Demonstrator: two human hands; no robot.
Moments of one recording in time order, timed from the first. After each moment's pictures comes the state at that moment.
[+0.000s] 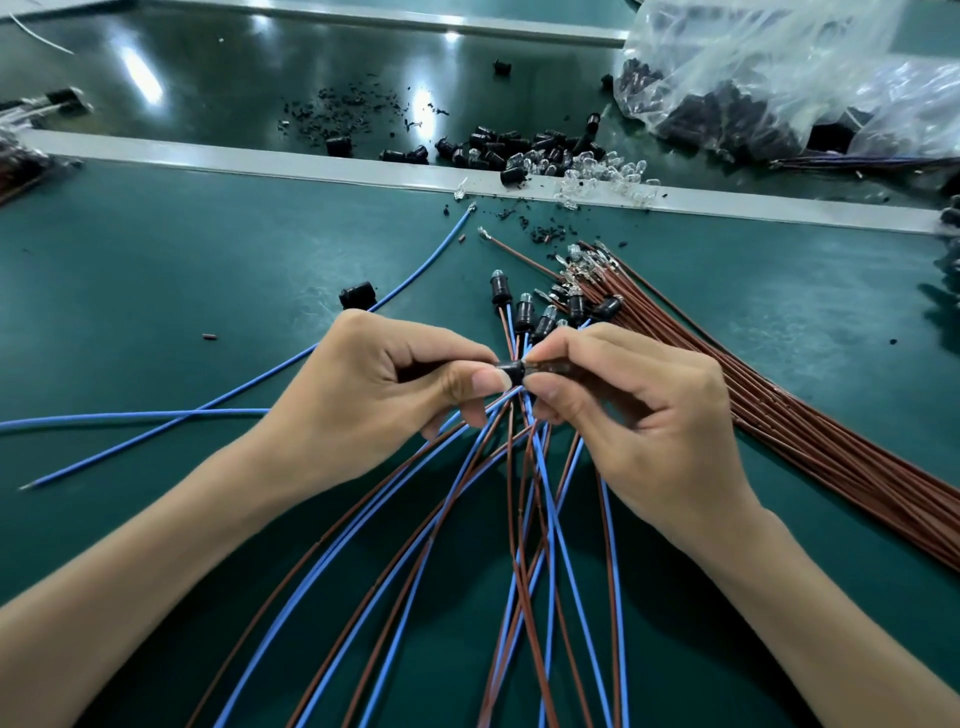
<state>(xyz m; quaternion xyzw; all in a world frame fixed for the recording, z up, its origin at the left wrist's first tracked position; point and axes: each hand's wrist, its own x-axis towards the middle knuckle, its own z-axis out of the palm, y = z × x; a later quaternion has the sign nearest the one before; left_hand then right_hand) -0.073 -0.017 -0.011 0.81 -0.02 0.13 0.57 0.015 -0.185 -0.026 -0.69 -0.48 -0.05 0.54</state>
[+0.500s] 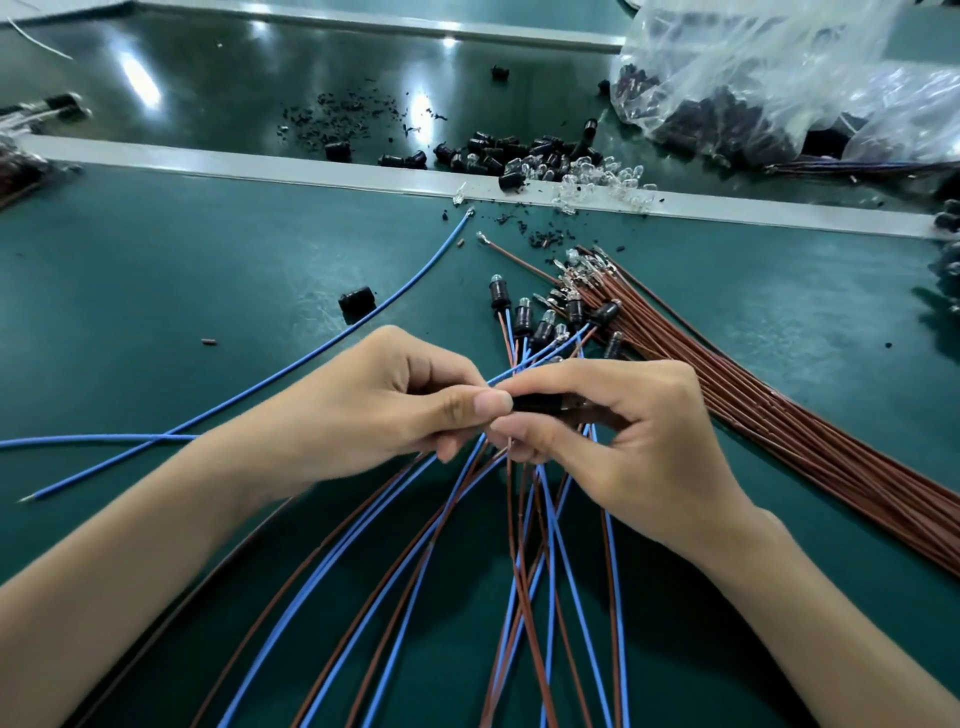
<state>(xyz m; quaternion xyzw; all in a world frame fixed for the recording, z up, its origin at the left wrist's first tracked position) -0.071 -0.010 -0.006 0.80 0.00 -0.05 0.60 0.011 -0.184 -0.023 -0.68 -0.50 0.03 0.54</state>
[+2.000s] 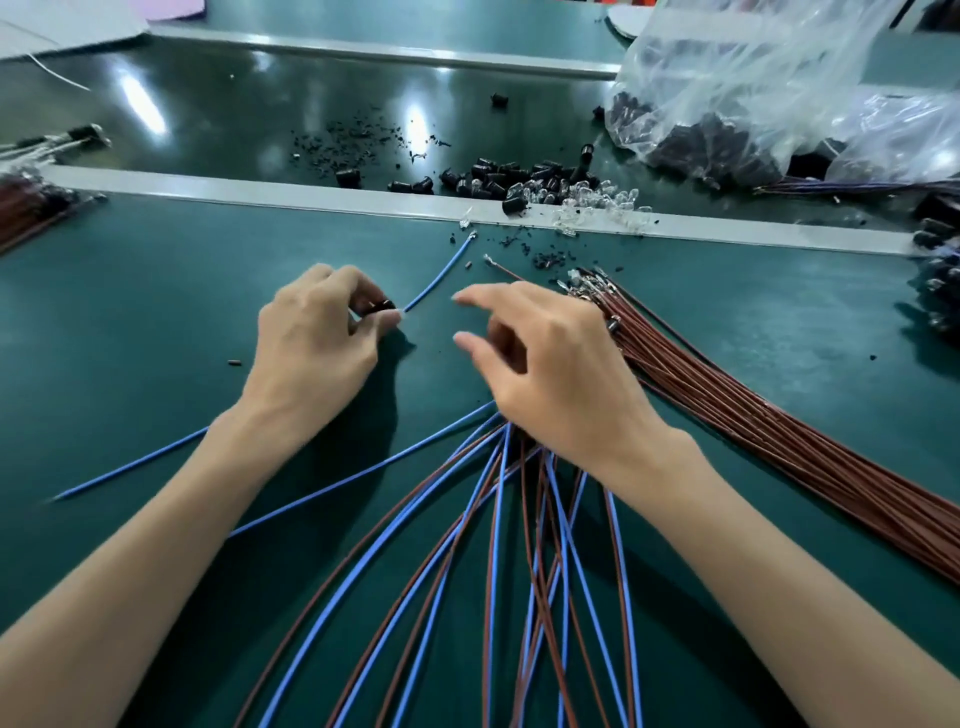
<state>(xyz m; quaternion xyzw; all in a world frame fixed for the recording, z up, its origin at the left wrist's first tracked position) -0.049 0.041 -0.024 0.91 0.25 0.24 0.22 0.027 -0.128 -0.013 -0.79 -0.49 -0.12 0.35</state>
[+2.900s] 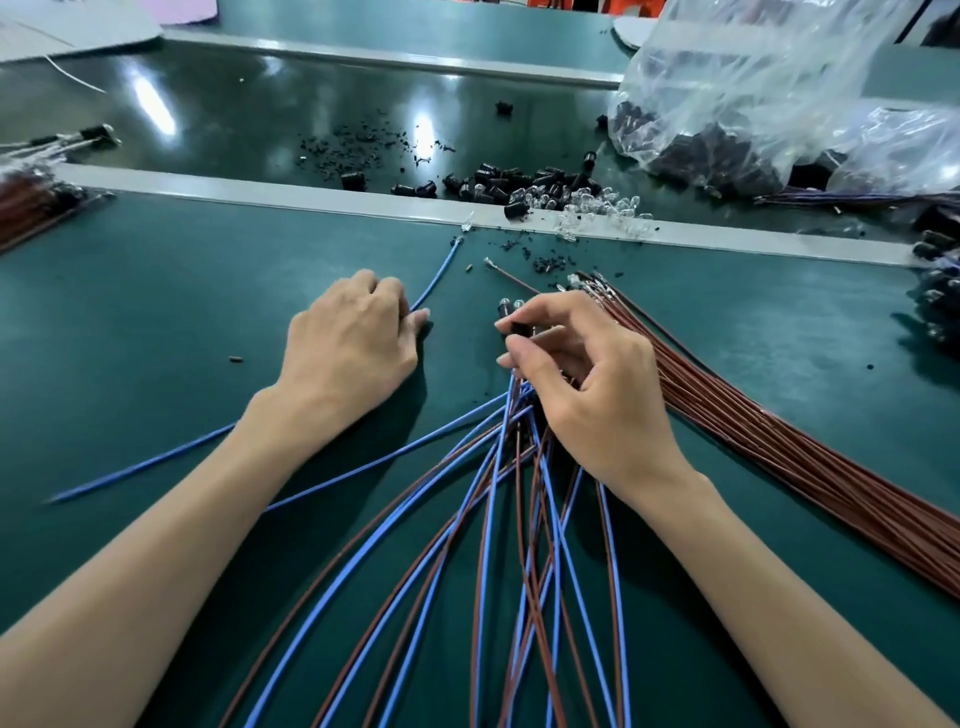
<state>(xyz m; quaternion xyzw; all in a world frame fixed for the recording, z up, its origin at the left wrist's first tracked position) -0.030 0.033 -0.034 0.95 0.25 0.15 0.09 0.028 -0.150 -0.028 -0.73 -0.39 -0.01 0.56</state>
